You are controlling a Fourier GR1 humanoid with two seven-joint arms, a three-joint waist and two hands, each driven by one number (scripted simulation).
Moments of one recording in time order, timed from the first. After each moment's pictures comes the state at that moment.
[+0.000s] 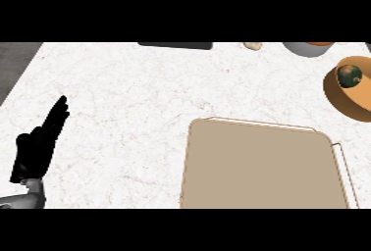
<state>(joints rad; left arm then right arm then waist) -0.05 0.25 0.11 -1.55 -0.13 -0.01 0.14 -1.14 -0.72 -0.50 -0.23 0.87 -0.34 -0.02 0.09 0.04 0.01</state>
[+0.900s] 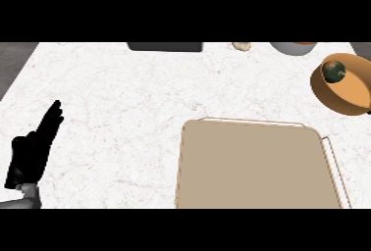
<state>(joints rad) -0.02 0.25 0.13 -1.56 -0.14 0.00 0.16 -1.14 -0.75 -0.80 -0.26 0.50 -0.26 -0.33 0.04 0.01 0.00</state>
